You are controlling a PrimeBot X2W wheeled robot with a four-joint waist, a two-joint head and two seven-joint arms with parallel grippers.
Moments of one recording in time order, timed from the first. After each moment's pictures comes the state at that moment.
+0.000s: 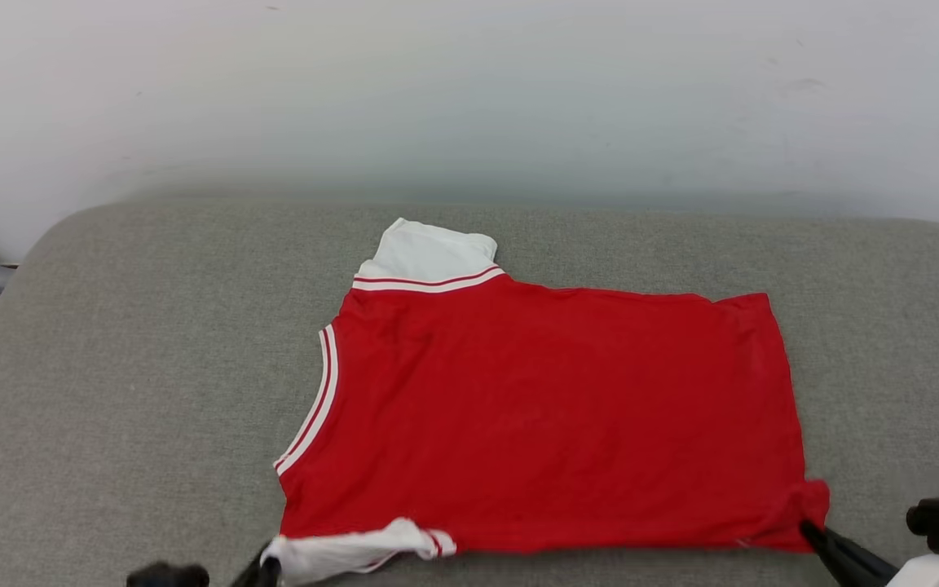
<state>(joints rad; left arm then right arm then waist) 0.21 0.46 -0.39 0.03 -0.63 0.10 -0.12 0.06 -0.59 0.35 0.19 0.77 0.13 0.08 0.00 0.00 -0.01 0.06</state>
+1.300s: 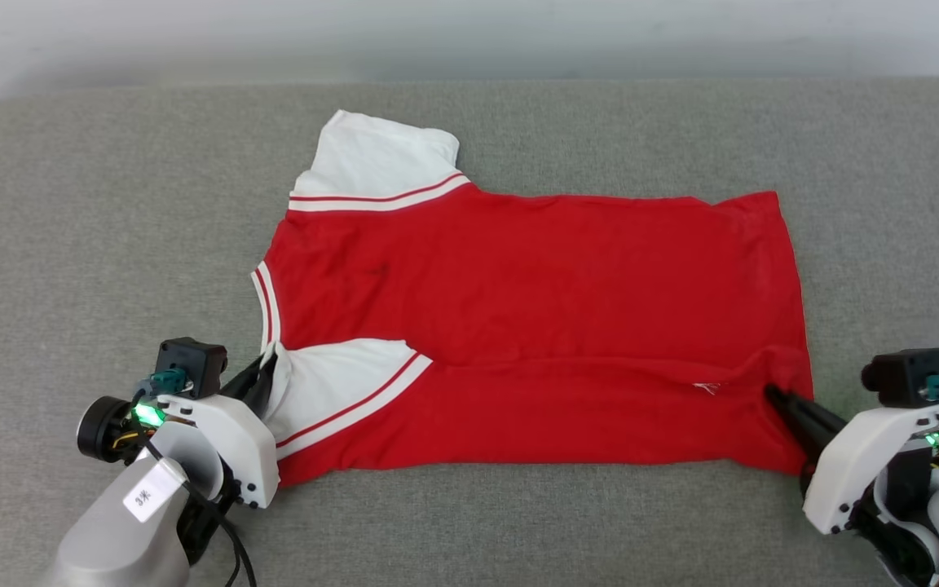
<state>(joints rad) -0.54 0.42 -0.61 0.77 -0.60 -0.13 -0.14 -0.30 -0.47 0.39 0.40 0.71 0.13 0.13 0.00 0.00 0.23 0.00</state>
